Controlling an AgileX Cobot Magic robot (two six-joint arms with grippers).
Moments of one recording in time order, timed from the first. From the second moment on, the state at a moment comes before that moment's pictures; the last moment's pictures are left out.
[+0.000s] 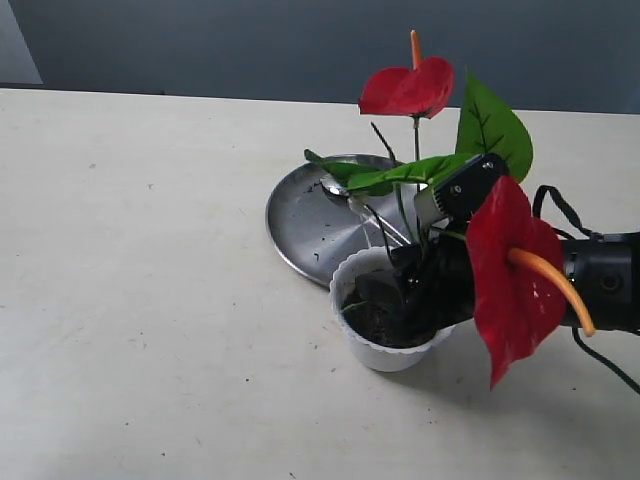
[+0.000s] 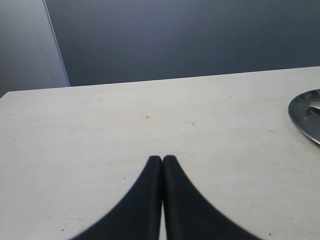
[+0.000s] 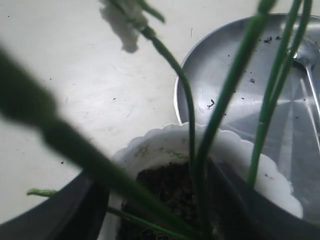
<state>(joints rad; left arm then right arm) -0.06 0.00 0.00 0.09 0.25 -0.04 0.48 1.45 -0.50 -1.08 -0.41 0.97</state>
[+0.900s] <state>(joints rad) -0.06 0.00 0.00 0.09 0.25 -0.04 0.48 1.32 -0.49 -1.14 -0.35 1.02</state>
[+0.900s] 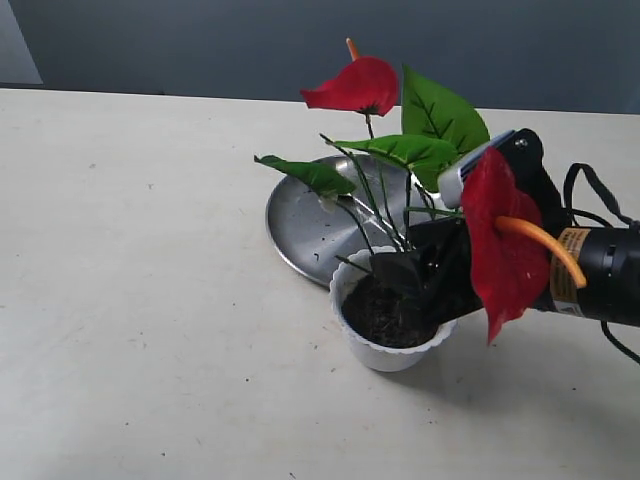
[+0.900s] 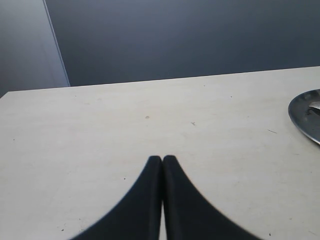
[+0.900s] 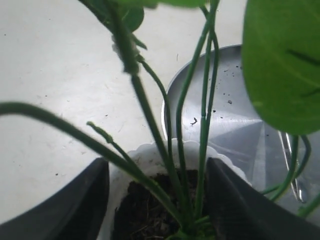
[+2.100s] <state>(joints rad) -0.06 0.00 0.00 0.09 0.25 -0.04 0.48 1.22 -0.49 -1.62 -0.35 1.52</state>
